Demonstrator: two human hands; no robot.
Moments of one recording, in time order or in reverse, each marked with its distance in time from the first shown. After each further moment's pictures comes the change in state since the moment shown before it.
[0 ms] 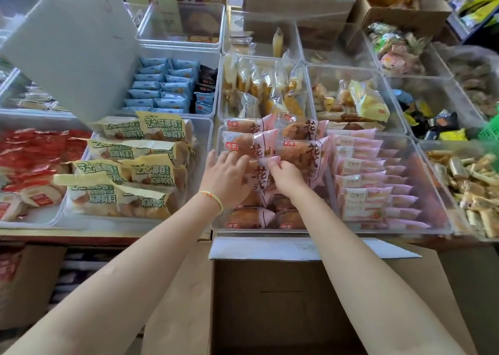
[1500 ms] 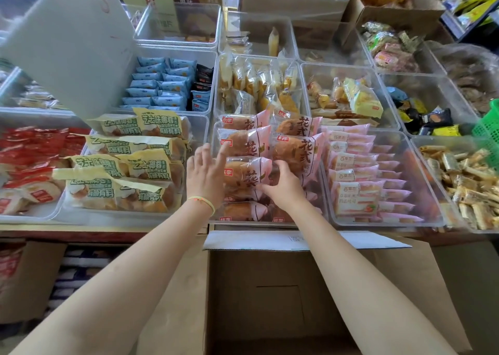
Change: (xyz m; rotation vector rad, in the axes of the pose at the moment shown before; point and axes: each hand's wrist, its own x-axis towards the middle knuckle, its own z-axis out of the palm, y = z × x) left_hand -0.020 -0.006 0.014 0.053 0.067 -0.220; right_hand -0.033 0.033 0.000 -0.086 0.032 -0.150
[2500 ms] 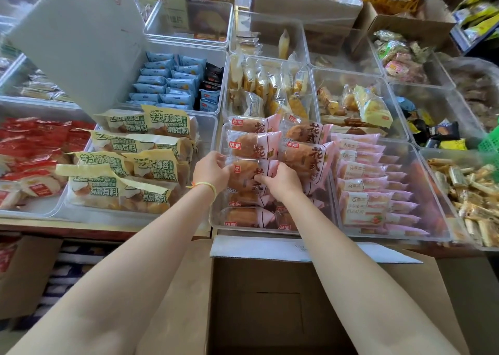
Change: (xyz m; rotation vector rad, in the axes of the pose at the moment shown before) left_hand 0.030 -0.014 -0.002 -0.801 -0.143 -0.419; right_hand 0.034 -0.034 0.015 -0.112 -0.001 0.158
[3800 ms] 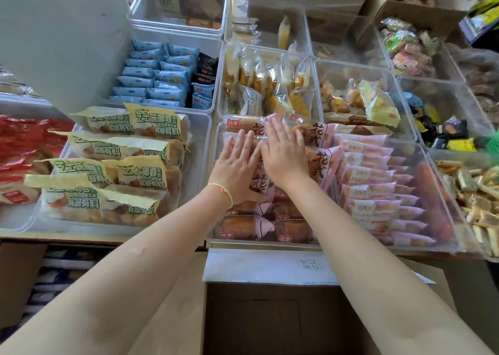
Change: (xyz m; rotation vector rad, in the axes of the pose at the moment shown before) left_hand 0.024 0.019 0.042 0.970 -0.120 0.690; right_hand 0.055 -0.019 -0.016 -0.531 0.222 -0.467
